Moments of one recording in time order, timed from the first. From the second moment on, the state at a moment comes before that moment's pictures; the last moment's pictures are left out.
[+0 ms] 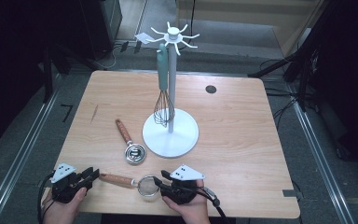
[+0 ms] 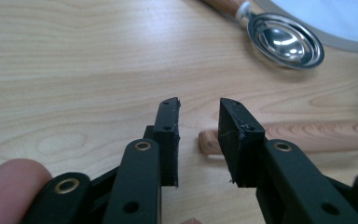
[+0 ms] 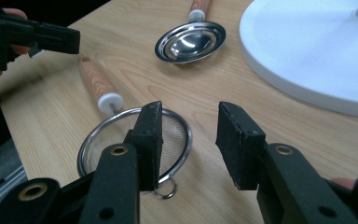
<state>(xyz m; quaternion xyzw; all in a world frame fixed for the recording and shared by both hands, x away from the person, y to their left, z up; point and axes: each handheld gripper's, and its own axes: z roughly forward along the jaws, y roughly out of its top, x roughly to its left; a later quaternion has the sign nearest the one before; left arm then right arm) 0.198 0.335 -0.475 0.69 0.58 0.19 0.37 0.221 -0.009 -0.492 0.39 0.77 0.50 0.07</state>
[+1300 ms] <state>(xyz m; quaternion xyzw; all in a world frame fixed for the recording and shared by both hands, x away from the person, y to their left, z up) 0.206 0.306 -0.486 0.73 0.55 0.14 0.38 0.228 -0.028 -0.501 0.40 0.79 0.46 0.09</state>
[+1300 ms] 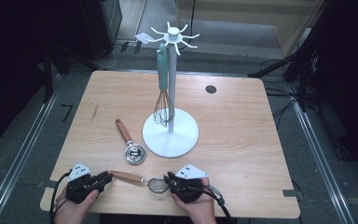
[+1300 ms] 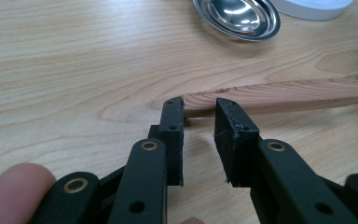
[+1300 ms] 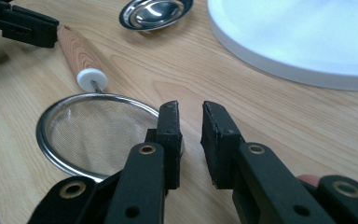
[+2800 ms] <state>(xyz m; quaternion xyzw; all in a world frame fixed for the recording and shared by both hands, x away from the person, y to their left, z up) 0.221 0.284 -0.487 0.75 0.53 0.12 0.39 0.212 -0.038 -0.501 0.37 0.83 0.42 0.04</state>
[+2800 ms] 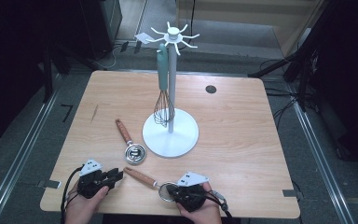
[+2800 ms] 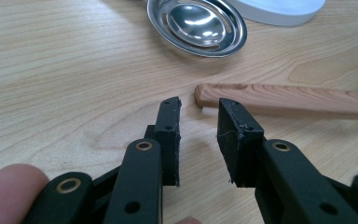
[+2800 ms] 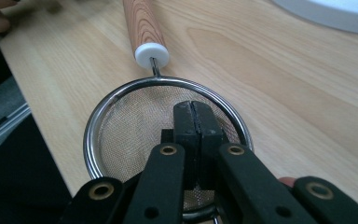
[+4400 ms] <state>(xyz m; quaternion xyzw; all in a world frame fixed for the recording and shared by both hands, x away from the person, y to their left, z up) 0.234 0.304 -0.471 0.67 0.55 0.22 0.44 0.227 -0.131 -0.494 0.39 0.81 0.42 0.12</state>
